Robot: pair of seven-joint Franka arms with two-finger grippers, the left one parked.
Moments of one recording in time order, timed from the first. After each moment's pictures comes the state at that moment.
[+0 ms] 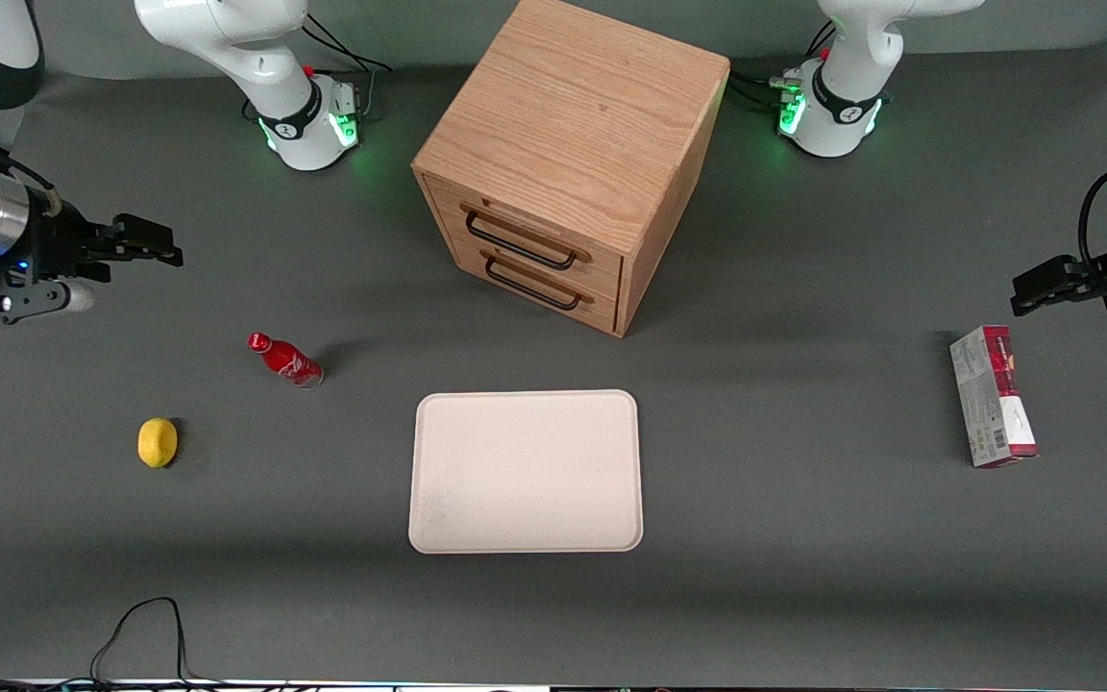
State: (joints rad) arm 0.13 0.06 -0.05 -1.57 0.09 1.42 -0.10
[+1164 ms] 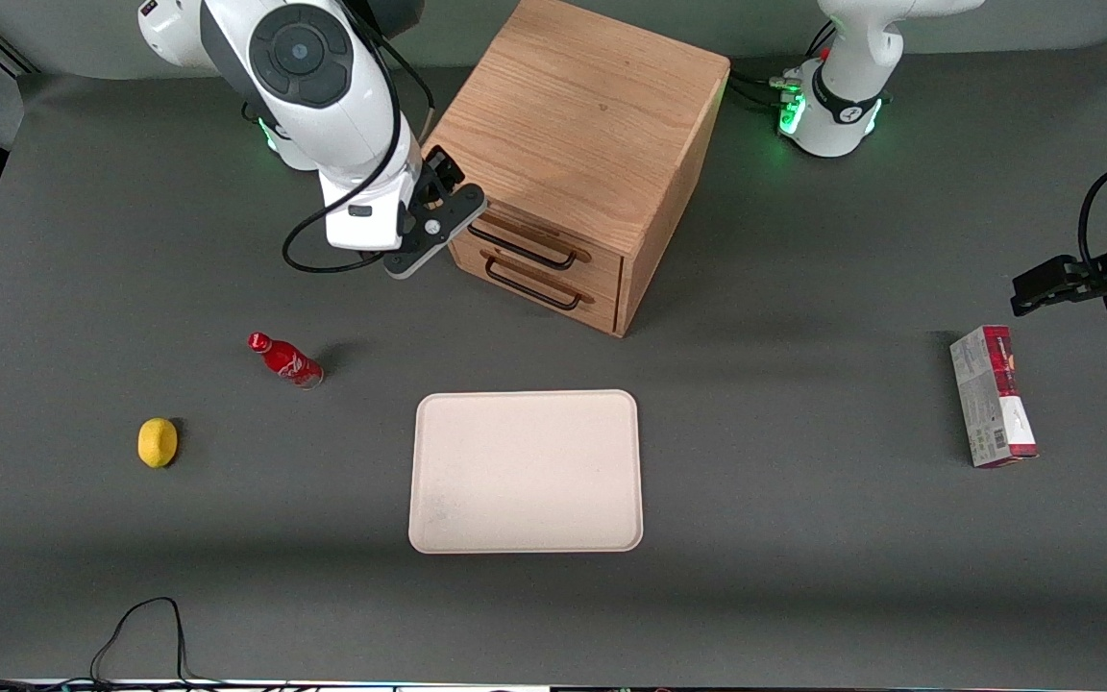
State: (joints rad) arm 0.65 0.21 -0.03 -1.49 0.09 1.50 -0.09
